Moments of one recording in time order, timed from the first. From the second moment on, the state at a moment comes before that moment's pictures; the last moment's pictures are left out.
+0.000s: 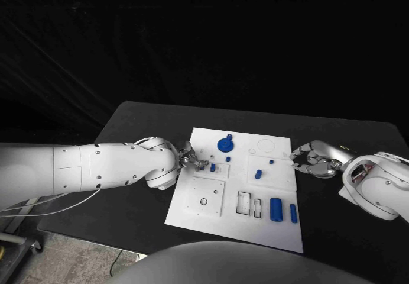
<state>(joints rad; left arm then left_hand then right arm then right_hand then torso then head) 1.15 -0.82 -0.22 1.58 -0.99 -0.32 -0.59 1.00 -0.03 0.18 0.29 0.44 0.93 0.04 0.62 0.79 1.39 -0.01 1.45 1.31 1.47 -0.04 1.55 1.31 0.10 1.31 0.07 1.22 1.31 1.13 -0.98 -0.12 1.58 -1.39 -0.24 -0.16 1.39 0.02 0.24 0.11 0.34 0.81 0.12 0.17 0.30 1.47 0.02 1.58 1.31 1.47 -0.04 1.54 1.31 0.08 1.40 0.07 1.19 1.31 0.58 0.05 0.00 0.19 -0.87</state>
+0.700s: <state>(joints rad) 1.15 -0.82 -0.22 1.57 -1.00 -0.32 -0.57 0.99 -0.03 0.16 0.29 0.42 0.90 0.05 0.63 0.80 1.38 0.00 1.45 1.31 1.47 -0.04 1.55 1.31 0.10 1.30 0.07 1.21 1.31 1.13 -0.98 -0.12 1.58 -1.39 -0.24 -0.16 1.39 0.02 0.24 0.11 0.34 0.82 0.12 0.17 0.30 1.47 0.02 1.58 1.31 1.47 -0.04 1.54 1.31 0.08 1.40 0.07 1.19 1.31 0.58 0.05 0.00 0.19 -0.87</state>
